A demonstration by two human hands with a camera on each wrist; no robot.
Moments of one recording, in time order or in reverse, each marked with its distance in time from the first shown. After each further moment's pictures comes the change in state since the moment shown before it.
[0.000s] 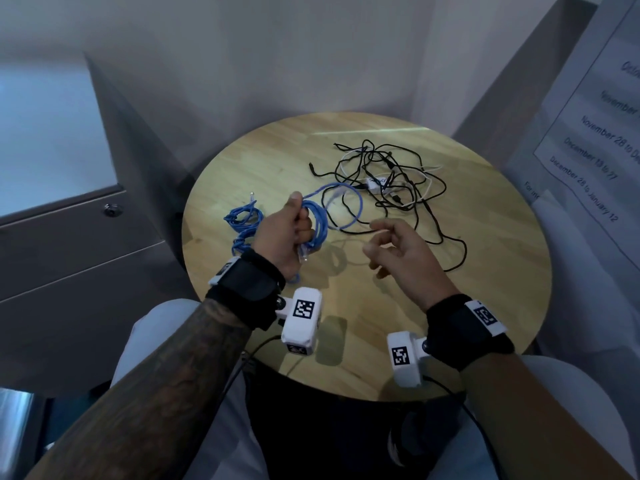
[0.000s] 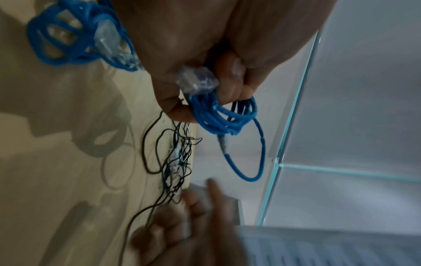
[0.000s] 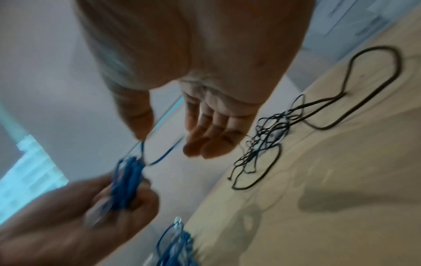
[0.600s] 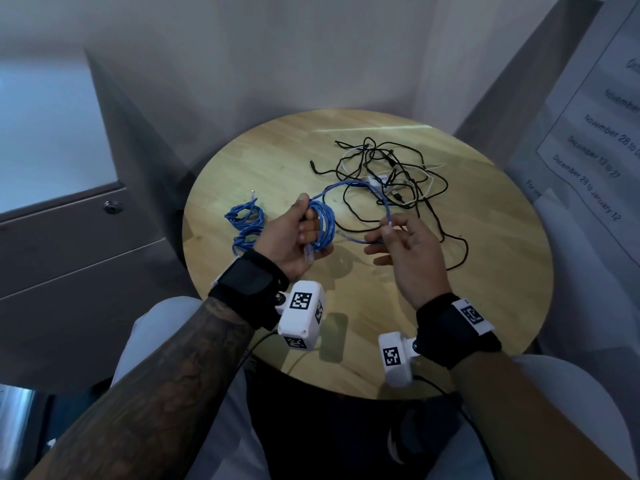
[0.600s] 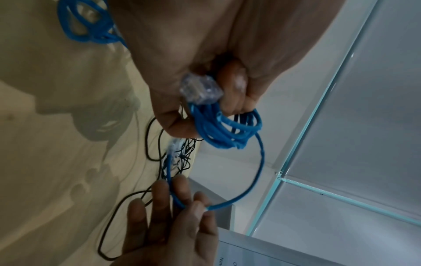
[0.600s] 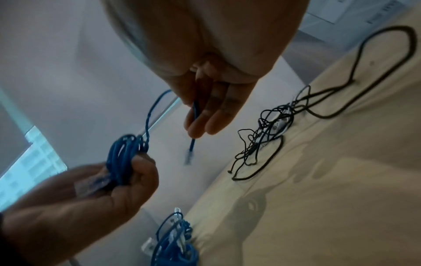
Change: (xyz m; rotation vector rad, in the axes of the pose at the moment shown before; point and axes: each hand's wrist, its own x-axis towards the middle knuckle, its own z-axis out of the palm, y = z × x) left_hand -0.007 0.001 0.003 -0.137 -0.165 -0.190; right_hand 0.001 -0.001 0.011 0.138 0.216 -0.046
